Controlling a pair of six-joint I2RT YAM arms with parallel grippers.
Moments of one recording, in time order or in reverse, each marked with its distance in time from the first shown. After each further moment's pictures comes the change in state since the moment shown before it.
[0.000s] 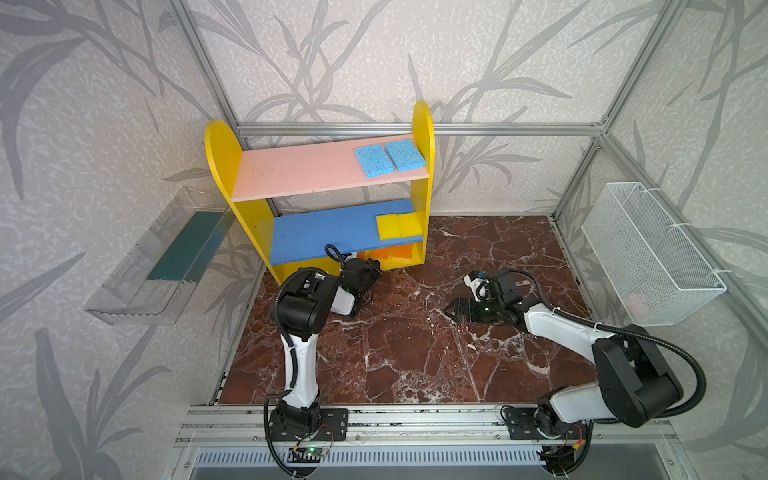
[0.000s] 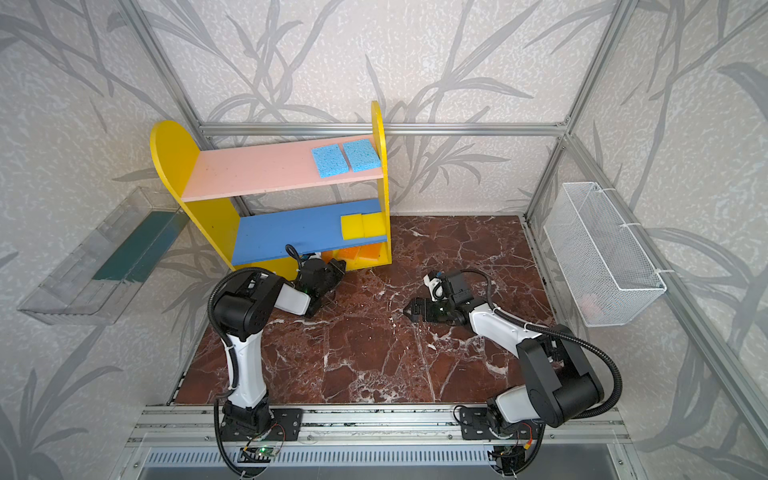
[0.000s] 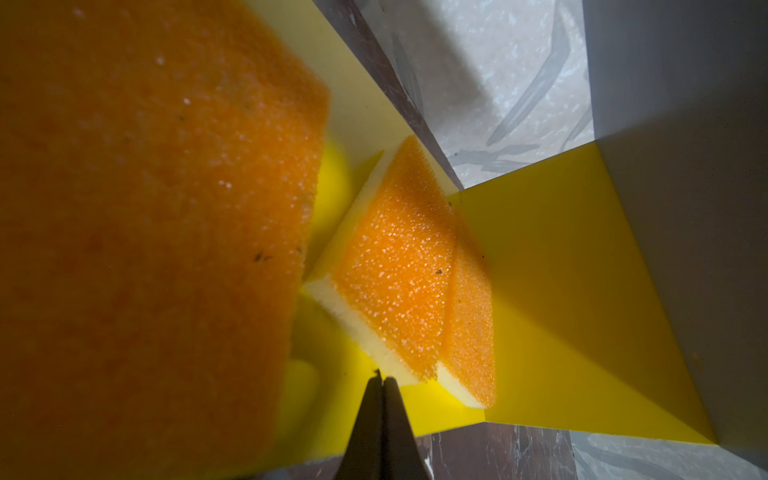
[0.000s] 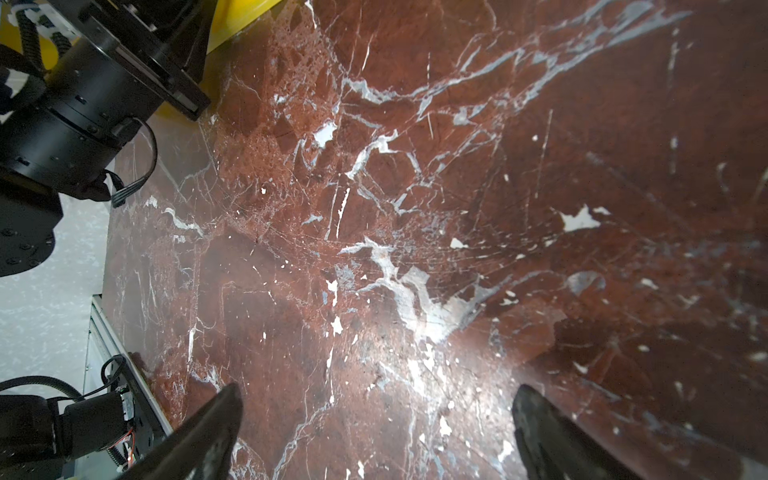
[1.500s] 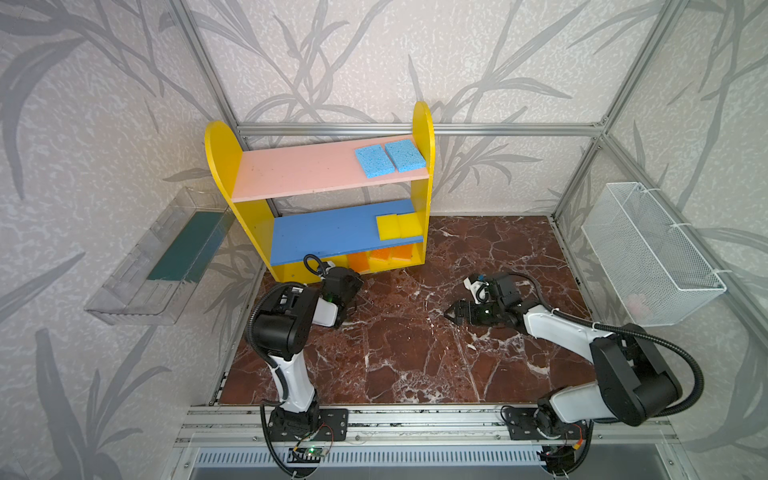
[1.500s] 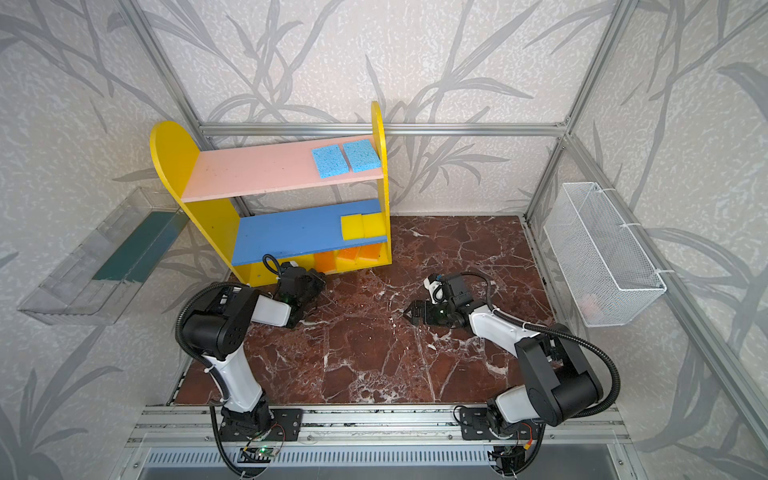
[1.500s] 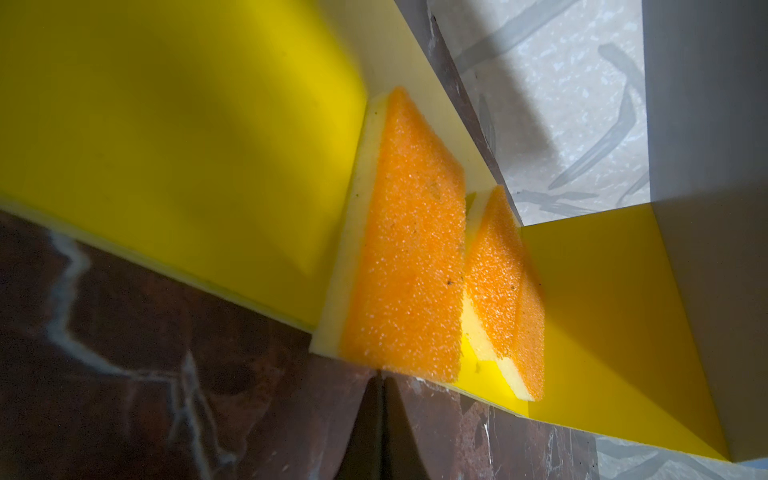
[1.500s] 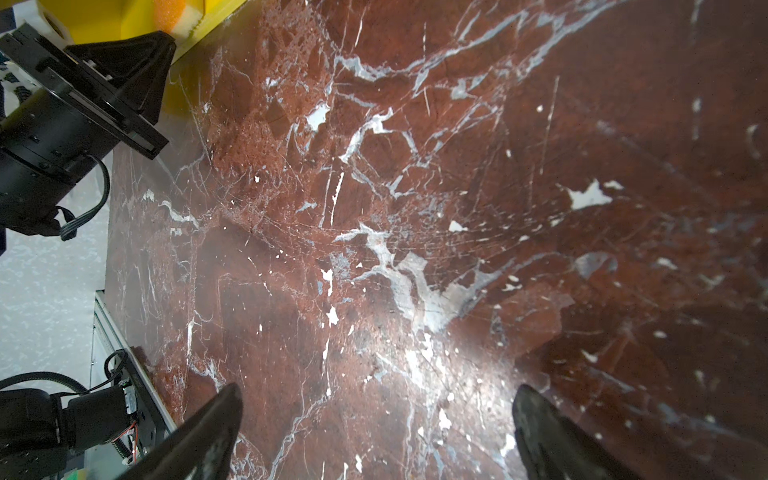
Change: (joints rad) left arm 0.117 -0.232 -0.212 -0.167 -0.042 -0.035; right arm 0.000 0.008 -0.019 0.013 -0.014 0.010
